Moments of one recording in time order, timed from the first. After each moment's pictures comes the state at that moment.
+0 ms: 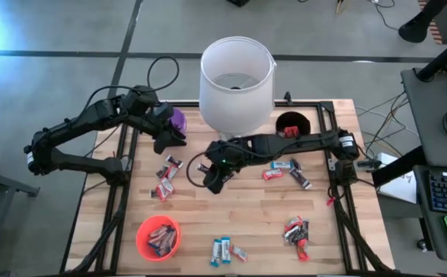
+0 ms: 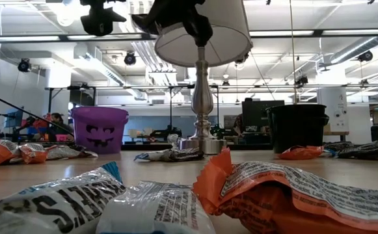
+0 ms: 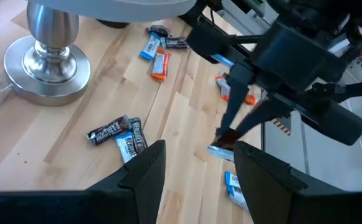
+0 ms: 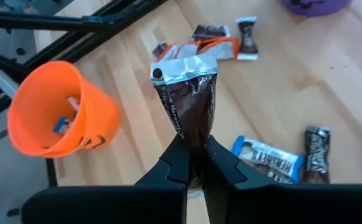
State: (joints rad) left arm 0.41 1.07 1.22 -0.82 0.48 -0.32; right arm 0.08 1.96 1.90 -0.75 0.00 0.59
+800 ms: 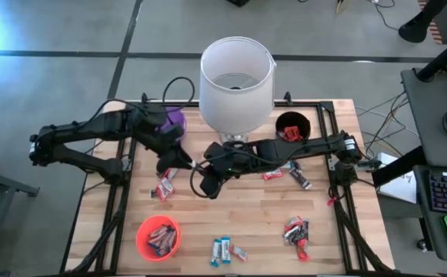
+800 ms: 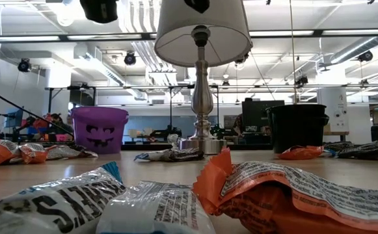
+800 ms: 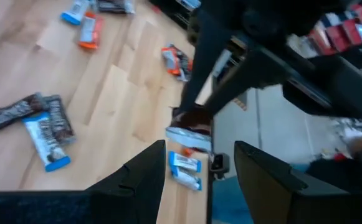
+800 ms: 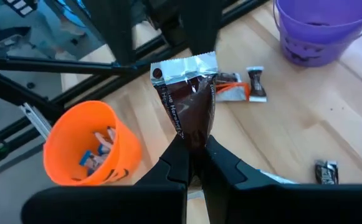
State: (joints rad) left arm 0.13 1.12 1.22 -0.71 0.48 -0.55; right arm 0.15 1.95 2.00 -0.72 0.17 0.61
